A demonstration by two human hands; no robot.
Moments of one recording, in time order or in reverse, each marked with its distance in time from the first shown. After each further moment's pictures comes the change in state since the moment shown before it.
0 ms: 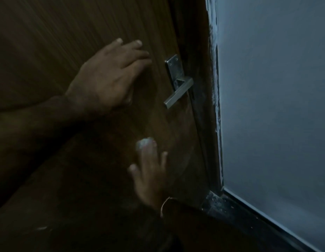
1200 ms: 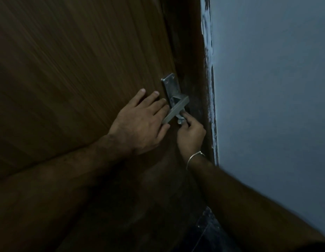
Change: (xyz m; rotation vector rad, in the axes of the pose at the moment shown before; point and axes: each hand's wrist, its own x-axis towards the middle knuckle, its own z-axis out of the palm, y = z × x) left_hand 0.027 0.053 0.061 0.122 -0.210 -0.107; right_hand 0.117 0.065 -0.111 0.446 0.573 0.461
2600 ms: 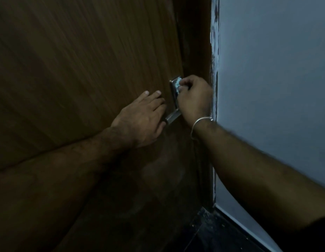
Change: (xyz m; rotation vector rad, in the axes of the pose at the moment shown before) left_hand -0.011 -0.015 -0.001 -0.137 -0.003 -0.003; right_hand 0.027 -0.095 -0.013 -0.252 -0.045 -0.342
